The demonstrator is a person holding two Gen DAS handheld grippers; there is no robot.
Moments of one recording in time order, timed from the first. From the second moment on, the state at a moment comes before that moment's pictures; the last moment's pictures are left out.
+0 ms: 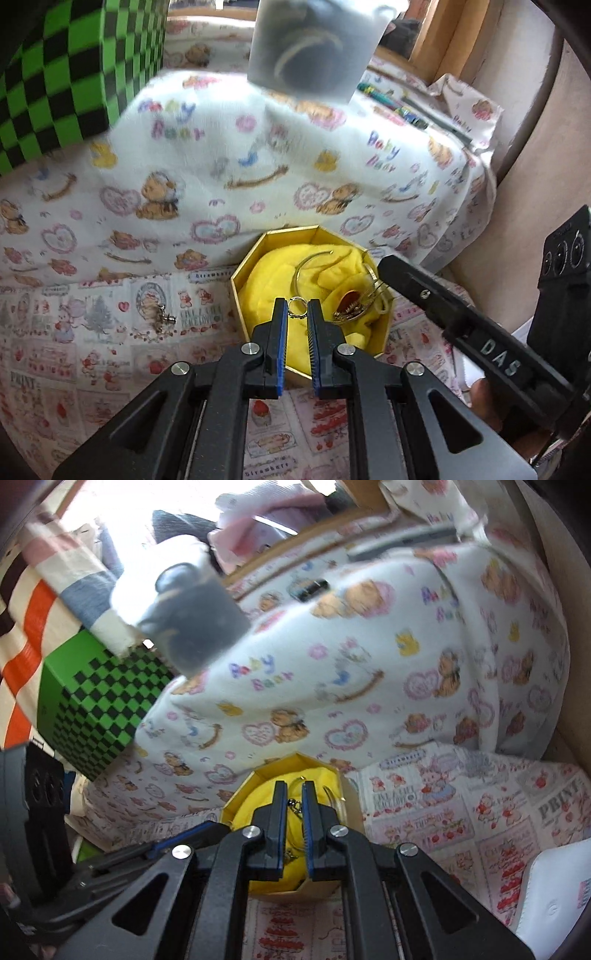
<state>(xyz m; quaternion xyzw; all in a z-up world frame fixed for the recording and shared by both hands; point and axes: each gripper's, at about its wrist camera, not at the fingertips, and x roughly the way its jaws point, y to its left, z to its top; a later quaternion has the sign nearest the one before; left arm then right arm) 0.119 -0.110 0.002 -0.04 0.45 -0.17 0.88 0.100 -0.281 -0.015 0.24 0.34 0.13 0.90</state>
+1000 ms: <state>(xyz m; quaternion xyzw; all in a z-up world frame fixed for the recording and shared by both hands) 0.079 -0.062 0.033 -0.02 0.40 -0.15 0.90 0.106 -0.279 -0.020 0.22 0.36 0.13 0.90</state>
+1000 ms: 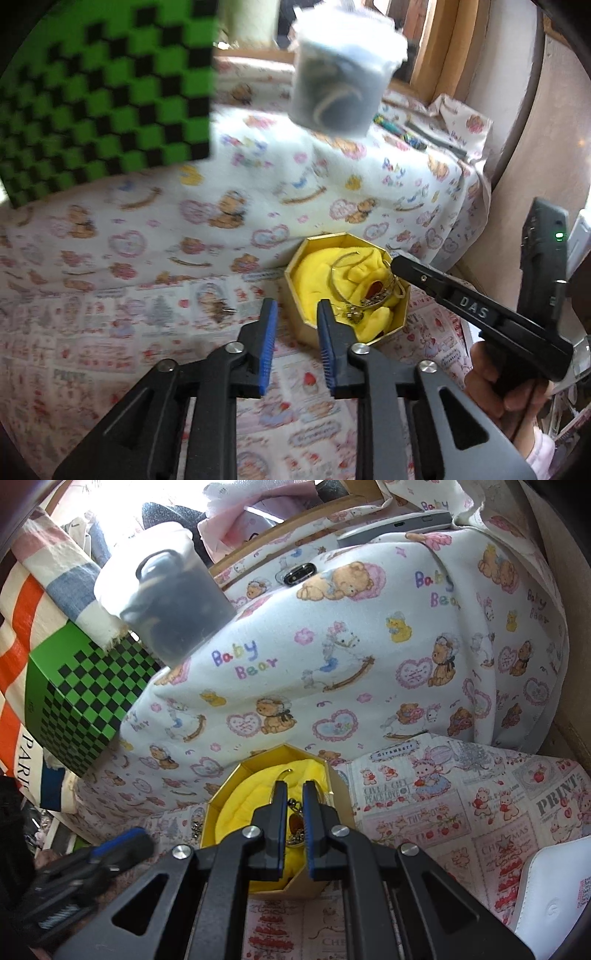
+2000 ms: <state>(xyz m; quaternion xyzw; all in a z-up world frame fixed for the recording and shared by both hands) 0.020 0.033 0.022 -0.05 0.34 -0.08 0.94 0.067 -0.200 -0.008 0.05 0.30 0.17 0.94</state>
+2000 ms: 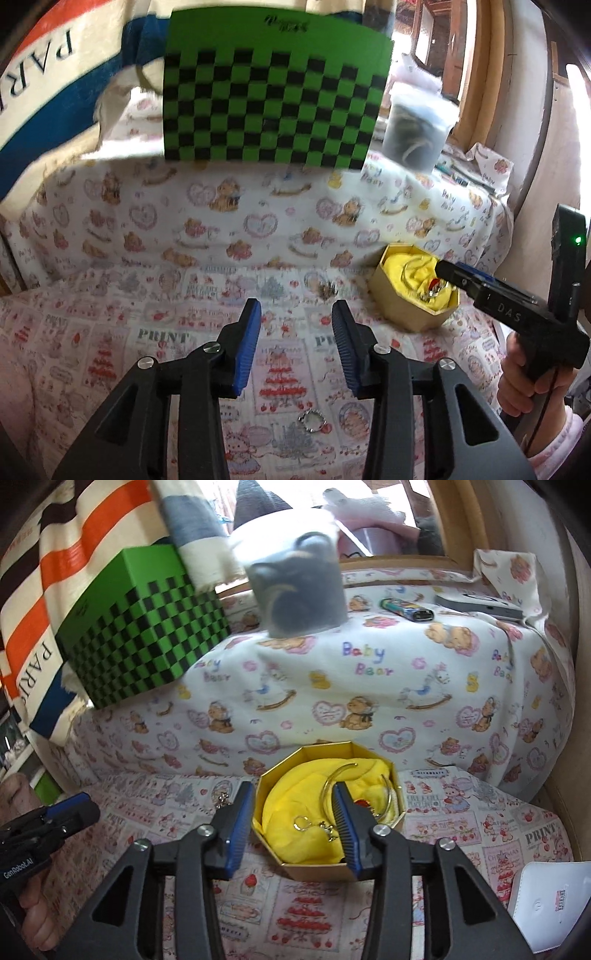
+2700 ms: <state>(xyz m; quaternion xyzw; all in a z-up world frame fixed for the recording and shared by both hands) 0.023 0.013 -0.030 -0.05 0.52 -0.08 0.85 0.056 -0.166 -0.013 -0.01 0.38 0.13 0.92</state>
